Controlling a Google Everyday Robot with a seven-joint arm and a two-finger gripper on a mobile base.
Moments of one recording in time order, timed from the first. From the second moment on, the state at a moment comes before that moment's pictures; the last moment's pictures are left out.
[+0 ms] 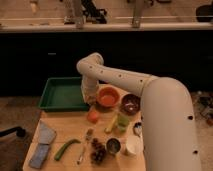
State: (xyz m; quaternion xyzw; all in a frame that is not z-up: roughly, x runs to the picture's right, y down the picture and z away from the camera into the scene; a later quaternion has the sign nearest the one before) arm -0.085 0.058 0.840 -0.16 -0.32 -0.75 0.56
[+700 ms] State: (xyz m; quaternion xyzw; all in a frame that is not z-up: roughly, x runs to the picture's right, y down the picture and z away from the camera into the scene) arm -0.046 0.061 0.867 -0.19 -0.31 -0.71 0.60
